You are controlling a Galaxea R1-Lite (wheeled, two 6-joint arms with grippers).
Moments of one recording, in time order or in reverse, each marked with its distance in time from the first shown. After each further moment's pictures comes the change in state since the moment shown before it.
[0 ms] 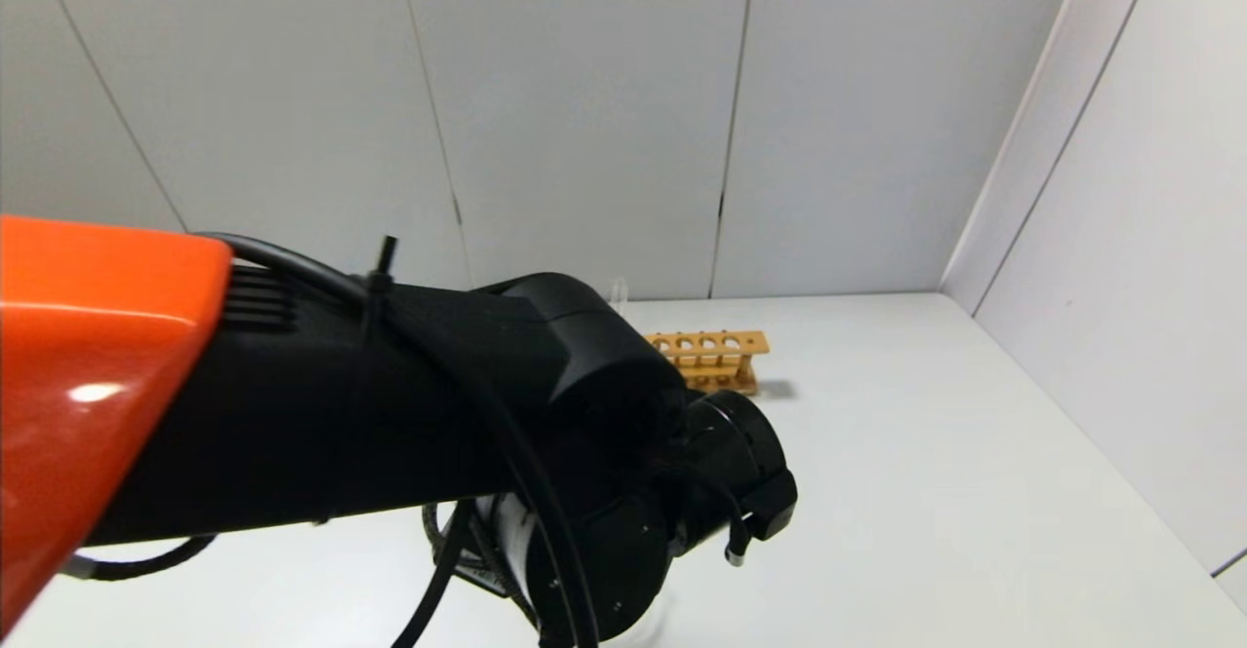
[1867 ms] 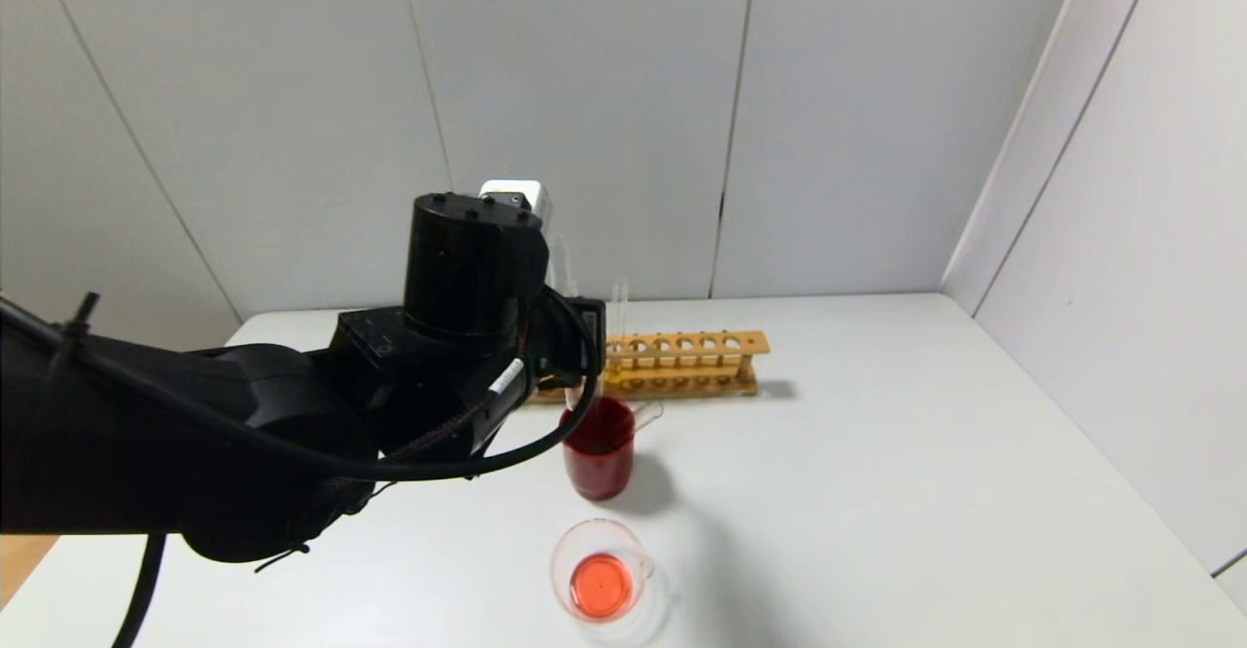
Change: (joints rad) left arm 0.272 -0.278 0.618 -1.602 -0.426 -1.083; right arm 0.000 0.000 0.000 0.000 0.000 0.000
